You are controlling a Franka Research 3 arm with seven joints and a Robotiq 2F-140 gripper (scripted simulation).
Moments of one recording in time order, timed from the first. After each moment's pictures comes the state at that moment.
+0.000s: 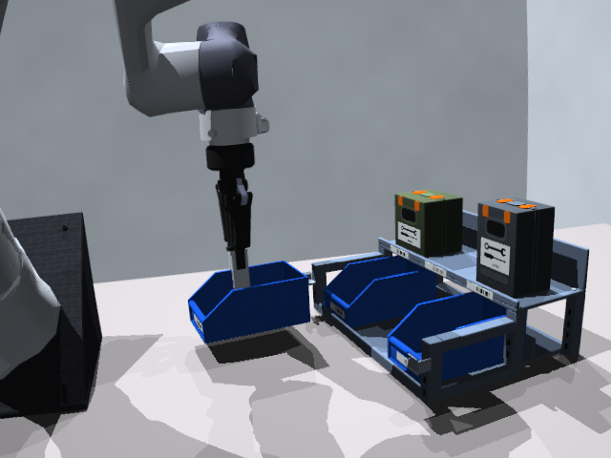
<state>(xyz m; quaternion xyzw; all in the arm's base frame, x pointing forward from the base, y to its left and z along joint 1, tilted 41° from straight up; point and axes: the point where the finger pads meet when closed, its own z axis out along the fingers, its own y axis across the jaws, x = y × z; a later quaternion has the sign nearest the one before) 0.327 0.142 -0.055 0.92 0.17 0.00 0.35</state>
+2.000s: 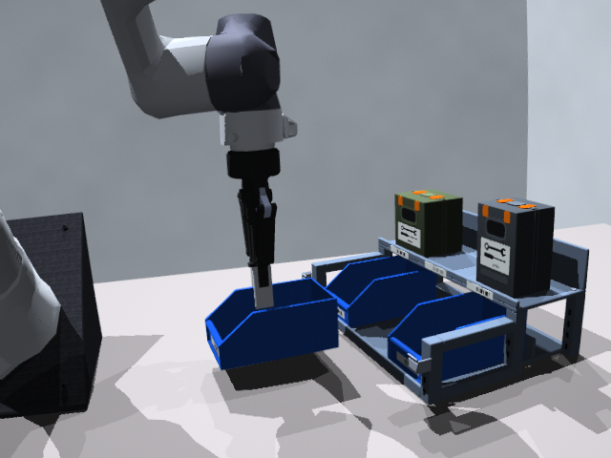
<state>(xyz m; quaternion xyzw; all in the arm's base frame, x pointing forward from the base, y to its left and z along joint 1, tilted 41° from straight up) 0.362 0.077 0.004 0.93 0.14 0.01 0.35</state>
